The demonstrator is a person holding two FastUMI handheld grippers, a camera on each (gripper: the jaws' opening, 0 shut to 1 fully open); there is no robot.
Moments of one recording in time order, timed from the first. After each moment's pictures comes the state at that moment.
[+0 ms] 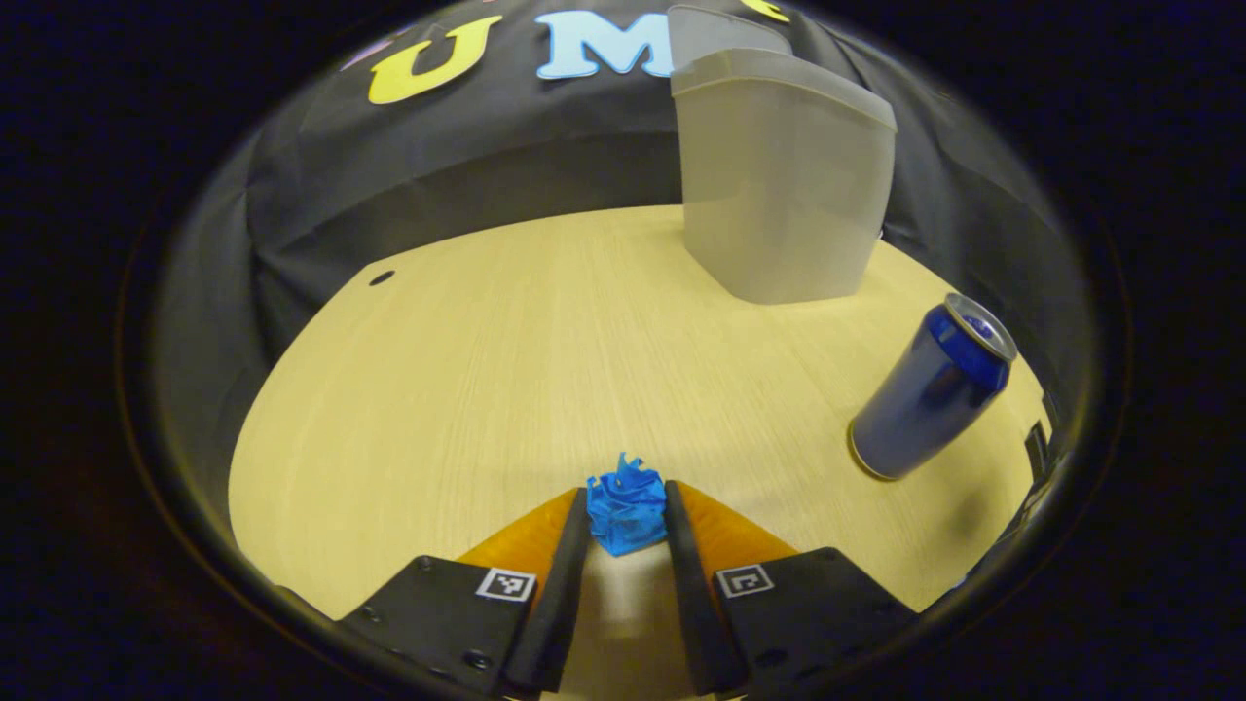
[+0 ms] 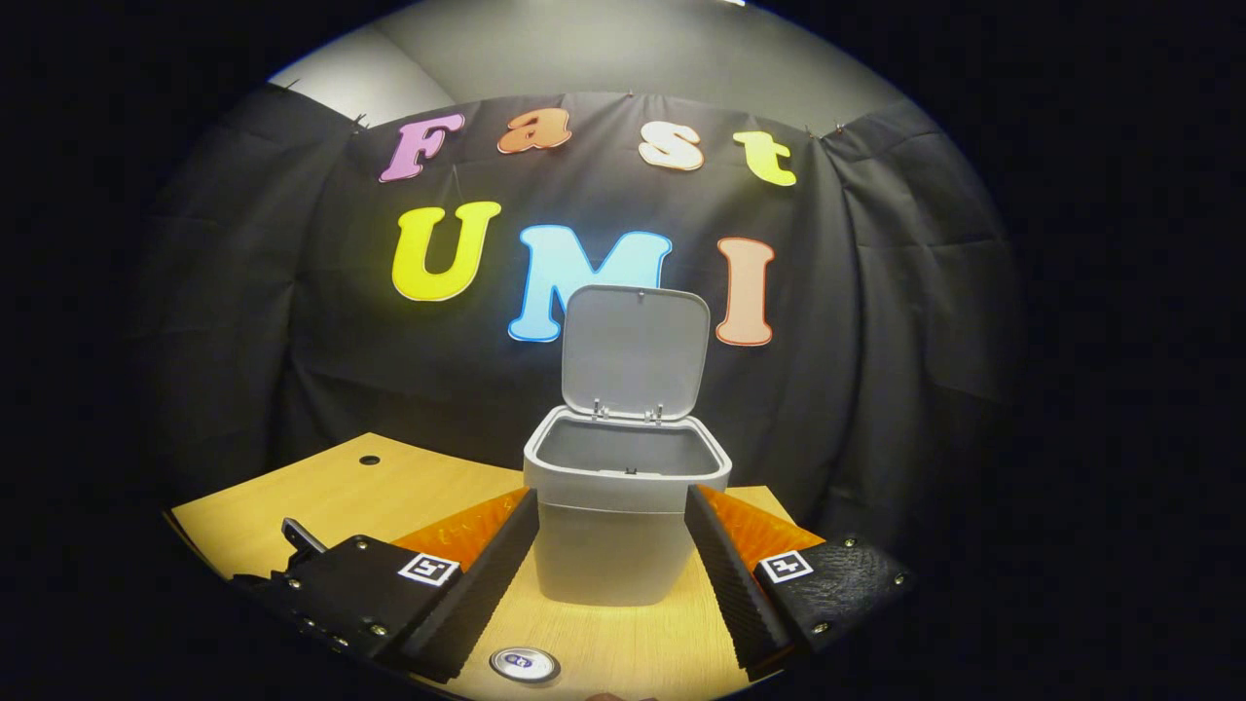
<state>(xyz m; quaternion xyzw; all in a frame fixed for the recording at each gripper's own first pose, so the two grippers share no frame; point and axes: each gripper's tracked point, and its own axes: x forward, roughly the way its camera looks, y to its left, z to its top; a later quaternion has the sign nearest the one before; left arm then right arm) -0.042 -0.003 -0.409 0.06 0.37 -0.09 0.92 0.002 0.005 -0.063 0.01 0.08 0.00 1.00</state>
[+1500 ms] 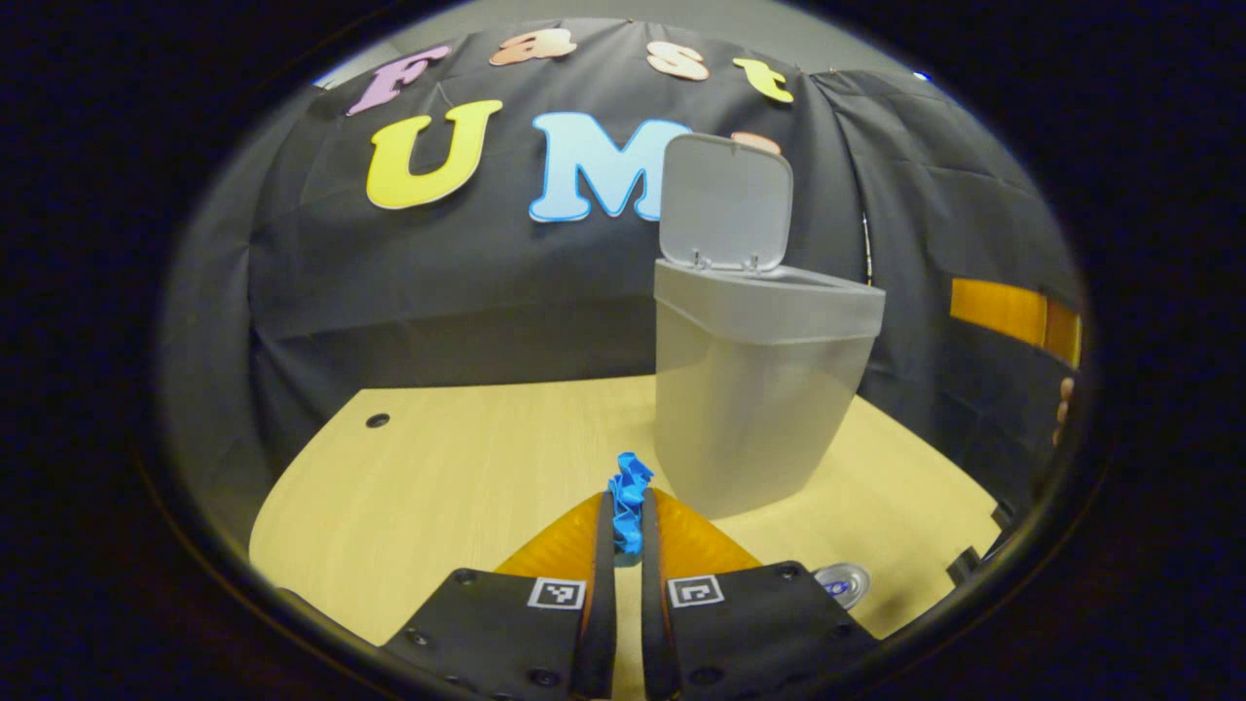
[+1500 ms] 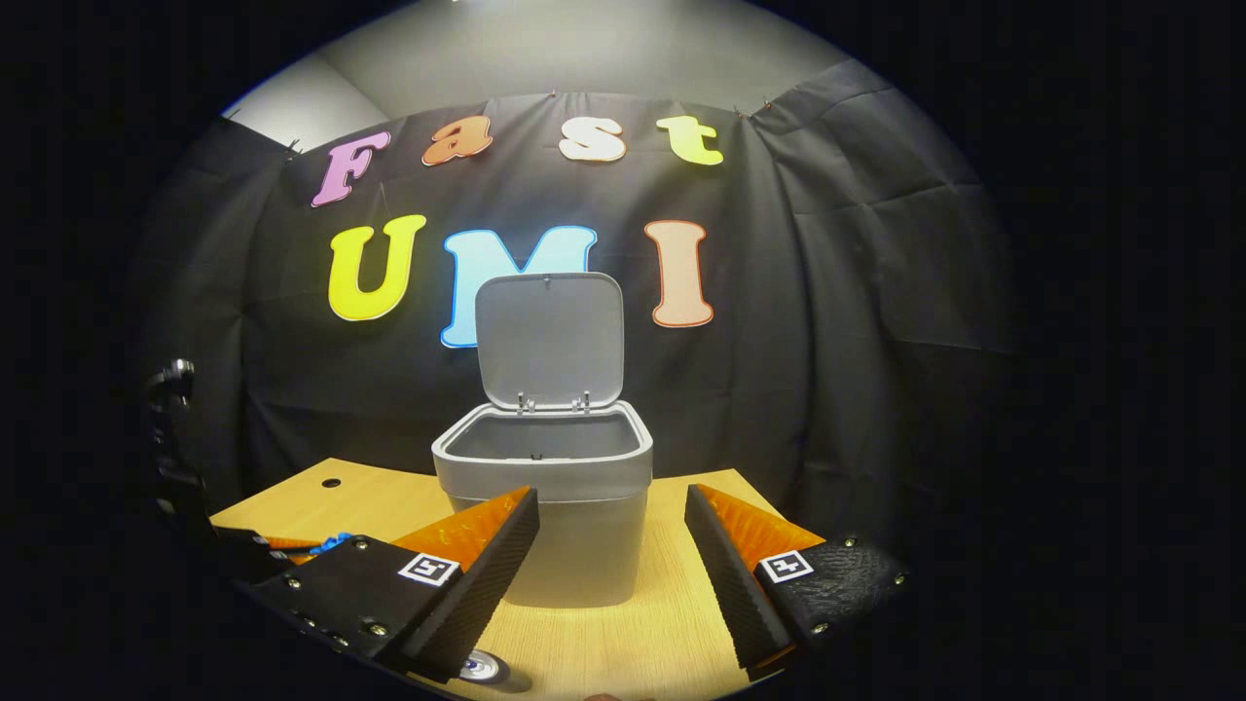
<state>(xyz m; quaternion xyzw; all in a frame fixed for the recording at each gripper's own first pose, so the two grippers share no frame) 0.057 -0.056 -0.195 0.00 0.18 -0.11 0.98 0.010 -0.063 -0.097 0.06 0.07 -0.06 0.99</state>
